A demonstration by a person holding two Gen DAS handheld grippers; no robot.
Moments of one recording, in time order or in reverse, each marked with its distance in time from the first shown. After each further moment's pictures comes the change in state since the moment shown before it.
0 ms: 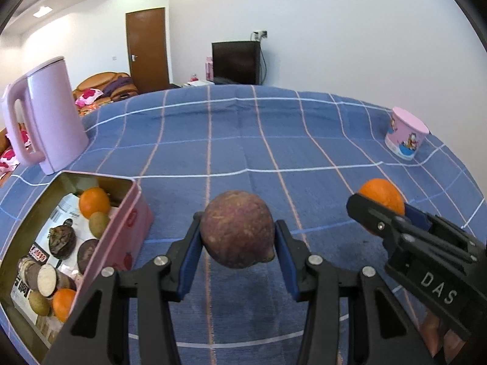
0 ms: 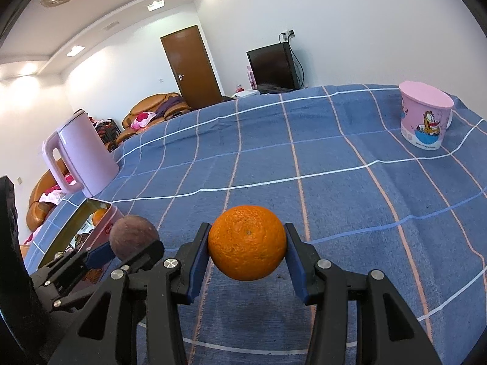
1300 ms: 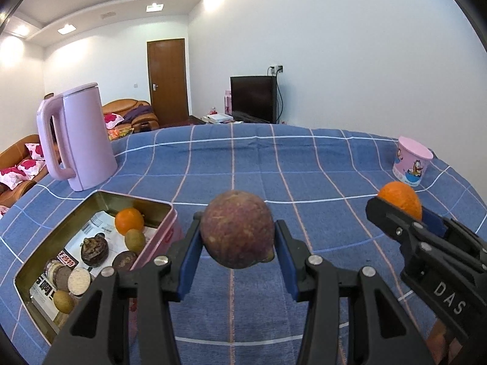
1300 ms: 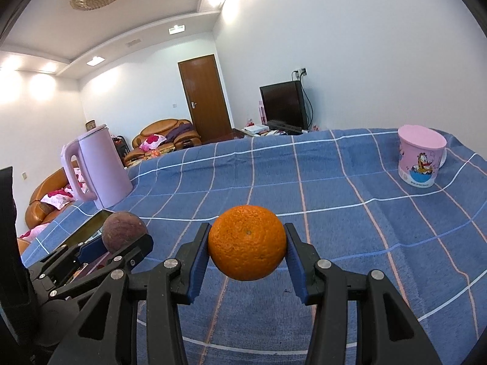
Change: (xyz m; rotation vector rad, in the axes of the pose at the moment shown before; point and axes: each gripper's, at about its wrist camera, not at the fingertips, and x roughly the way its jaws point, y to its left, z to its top) left arm -0.035 0.005 -0.006 -0.017 -0.179 0.082; right arm -0.035 0.014 -0.007 -0.085 -0.185 0.011
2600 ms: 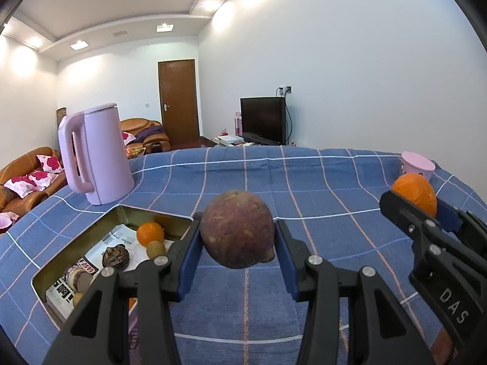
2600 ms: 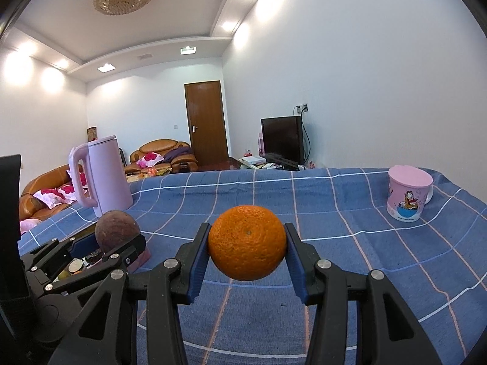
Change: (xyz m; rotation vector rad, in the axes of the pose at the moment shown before) left arm -0.024 0.005 -0.004 0.000 -0.110 0.055; right arm -0.030 0.019 -0.002 -0.096 -0.157 -0.042
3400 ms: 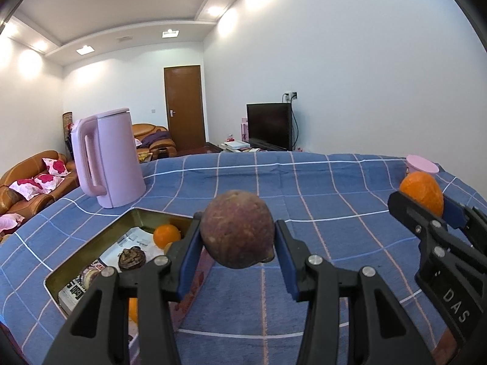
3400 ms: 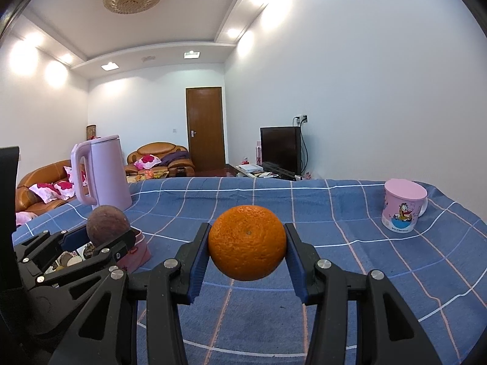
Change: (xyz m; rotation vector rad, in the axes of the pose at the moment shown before) left arm -0.011 0.015 -0.002 -0.001 -0.029 0.029; right arm -0.009 0.013 -0.001 -0.054 -0.030 -0.015
